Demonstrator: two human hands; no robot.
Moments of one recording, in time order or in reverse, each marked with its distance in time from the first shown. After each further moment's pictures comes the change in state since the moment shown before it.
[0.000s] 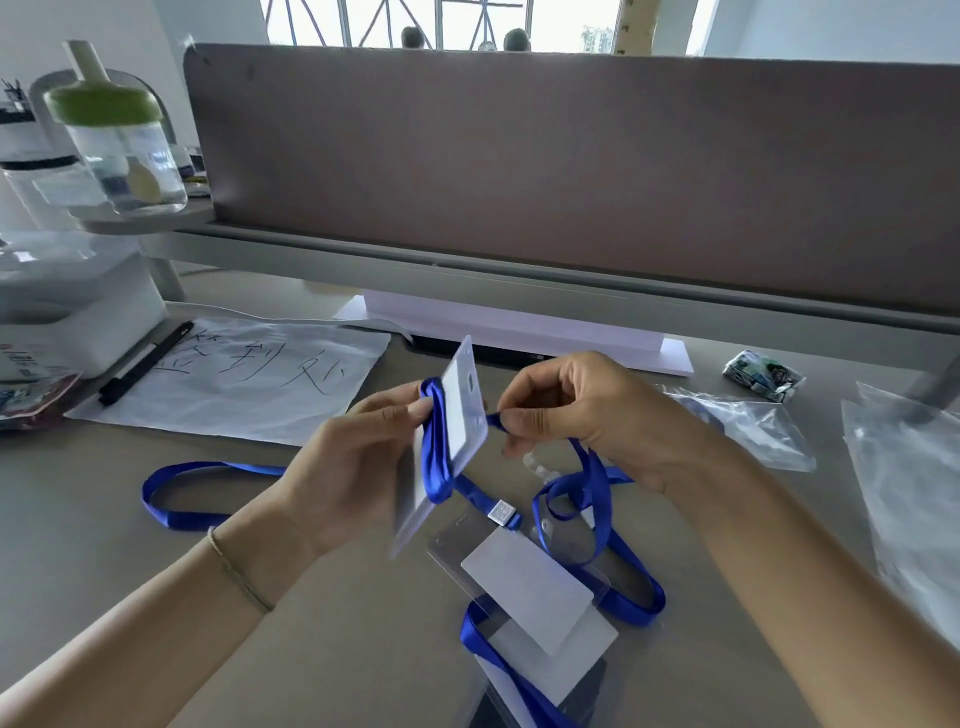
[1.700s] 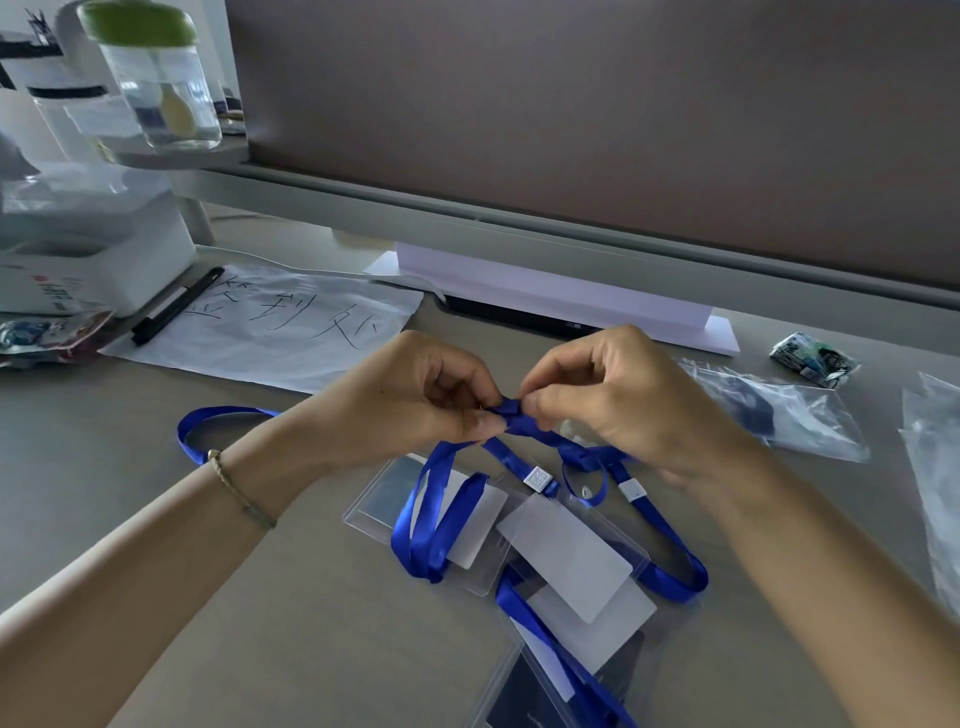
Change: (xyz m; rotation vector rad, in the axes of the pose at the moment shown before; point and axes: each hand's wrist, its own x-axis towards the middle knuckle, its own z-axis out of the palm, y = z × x) left_hand -0.003 0.022 0.001 0.967 0.047 0.046; right_hand 0.000 -0.009 0.032 -0.246 0.156 -0.027
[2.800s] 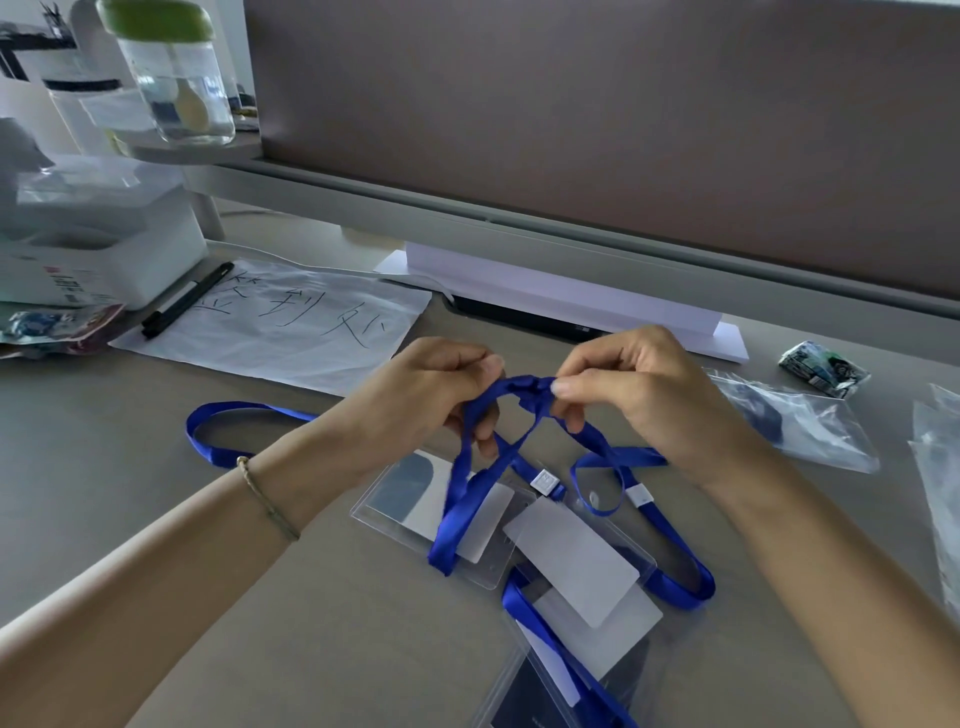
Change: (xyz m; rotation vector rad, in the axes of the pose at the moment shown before) left_hand 0.005 -0.005 0.011 -0.214 0.106 -0.088; right_hand 0.004 0.012 -0.009 0.003 0.019 -0.067
